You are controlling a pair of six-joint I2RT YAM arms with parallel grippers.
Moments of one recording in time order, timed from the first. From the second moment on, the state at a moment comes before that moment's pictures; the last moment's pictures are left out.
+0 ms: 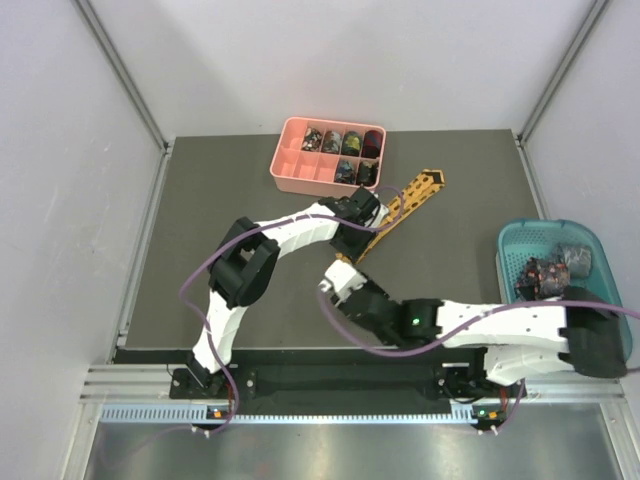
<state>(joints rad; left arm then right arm) -0.79 2.15 1.63 -0.64 0.00 -0.05 1.32 1.20 0.72 -0.19 0.68 0.07</state>
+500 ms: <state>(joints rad) -0.79 2.21 1.75 -0.77 0.01 -0.04 1.34 1.79 1.07 -0.24 0.88 -0.12</state>
